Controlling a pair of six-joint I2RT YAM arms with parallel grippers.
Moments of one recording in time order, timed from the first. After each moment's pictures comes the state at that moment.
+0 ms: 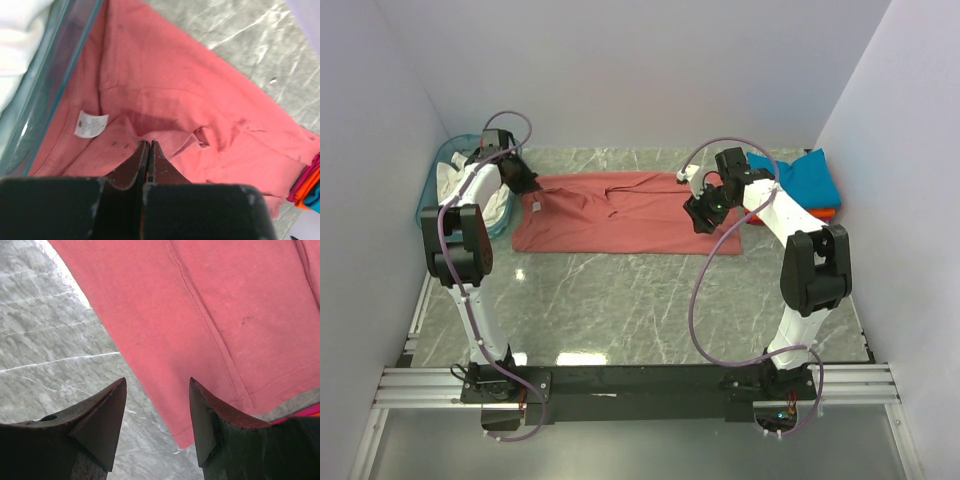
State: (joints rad) left arm 0.06 2.07 1.70 -0.51 0.19 -0.67; right arm 0.24 1.81 1.45 -0.74 -0.41 -0.69
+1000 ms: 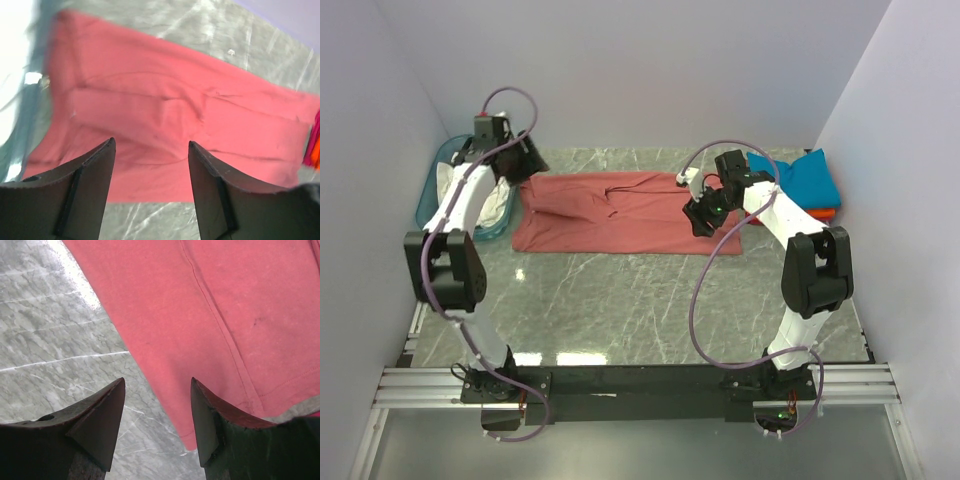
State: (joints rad) left arm 0.02 1.80 1.60 -0.52 0.18 -0.48; right arm 0.25 1.80 1.42 -0.74 -0.43 -0.69
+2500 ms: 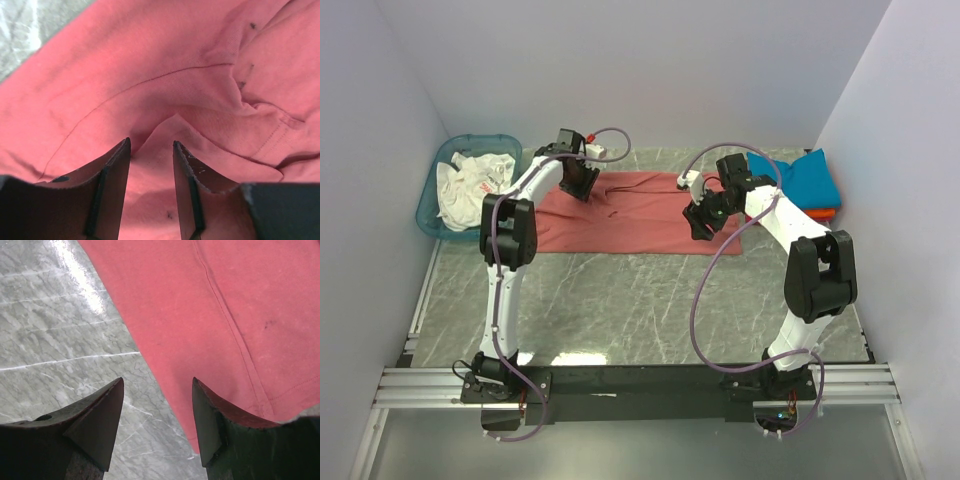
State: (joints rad) left arm -0.23 2.39 2.08 -0.72 0.13 0.27; right arm 0.25 1.76 1.37 -0.71 -0.47 -0.69
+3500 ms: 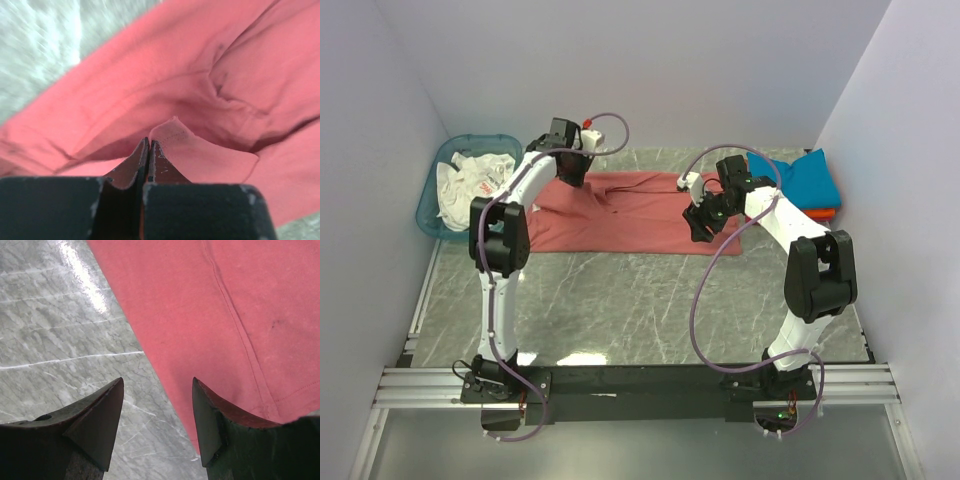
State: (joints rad) left arm -0.23 2.28 2.02 -0.67 0.14 0.27; right arm 0.24 1.76 1.35 -0.71 -0.48 -0.69
